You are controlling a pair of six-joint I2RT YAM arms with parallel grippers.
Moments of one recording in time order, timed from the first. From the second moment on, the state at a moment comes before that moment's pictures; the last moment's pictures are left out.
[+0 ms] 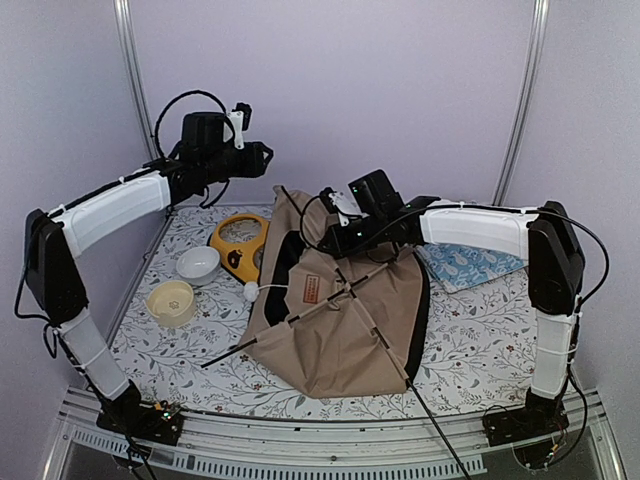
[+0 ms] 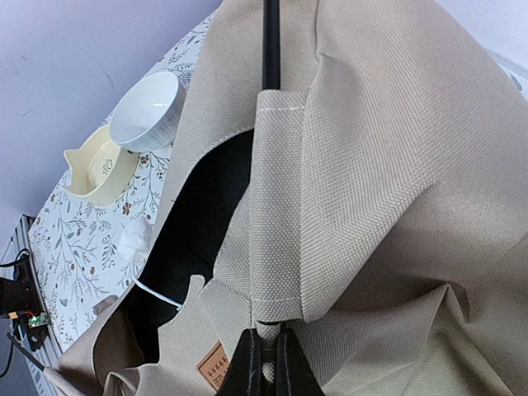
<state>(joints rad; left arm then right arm) -0.50 1.70 1.54 -0.10 -0.08 -0.16 0.78 2.00 1.62 -0.29 -0.22 0.26</state>
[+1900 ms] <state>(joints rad) -0.44 2.01 1.72 -0.42 0.01 -0.73 0.86 2.10 1.68 -0.30 -0.07 0.23</state>
